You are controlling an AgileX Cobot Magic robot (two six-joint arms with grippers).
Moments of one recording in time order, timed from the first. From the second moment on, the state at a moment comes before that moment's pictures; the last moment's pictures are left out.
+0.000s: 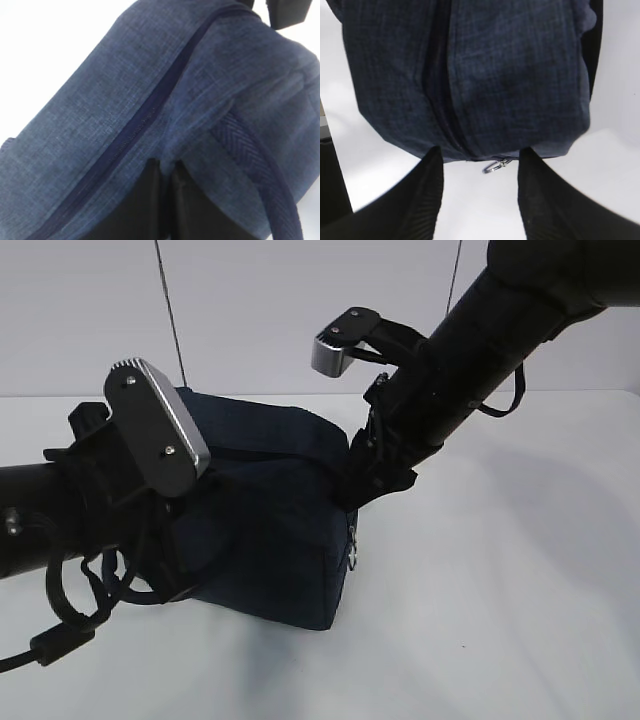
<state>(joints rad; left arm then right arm) -0.73 1.45 -0.59 -0.58 -0.31 1.09 0.37 1.84 -1.44 0.55 1.02 -1.03</state>
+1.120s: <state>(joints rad) -0.74 1.25 -0.59 -0.89 -0.16 1.08 0.37 1.84 -1.44 0.55 1.01 -0.98</state>
